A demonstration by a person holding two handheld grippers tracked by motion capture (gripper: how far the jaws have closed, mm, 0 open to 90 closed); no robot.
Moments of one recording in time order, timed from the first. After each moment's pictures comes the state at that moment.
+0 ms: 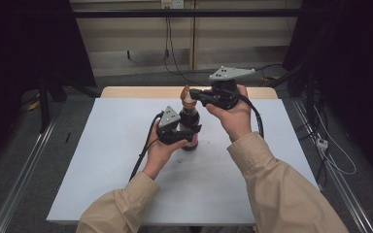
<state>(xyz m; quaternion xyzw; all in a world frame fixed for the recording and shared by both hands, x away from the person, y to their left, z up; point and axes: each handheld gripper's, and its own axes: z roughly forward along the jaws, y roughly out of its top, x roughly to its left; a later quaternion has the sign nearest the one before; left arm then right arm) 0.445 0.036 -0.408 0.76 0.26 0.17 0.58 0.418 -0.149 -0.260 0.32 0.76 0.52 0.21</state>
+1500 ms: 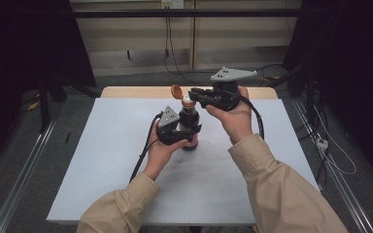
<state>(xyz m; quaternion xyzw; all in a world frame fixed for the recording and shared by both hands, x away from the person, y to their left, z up) 0.444 0.036 -0.409 0.75 0.27 0.16 0.58 0.414 -0.150 -0.262 0.33 0.75 0.53 0.21</state>
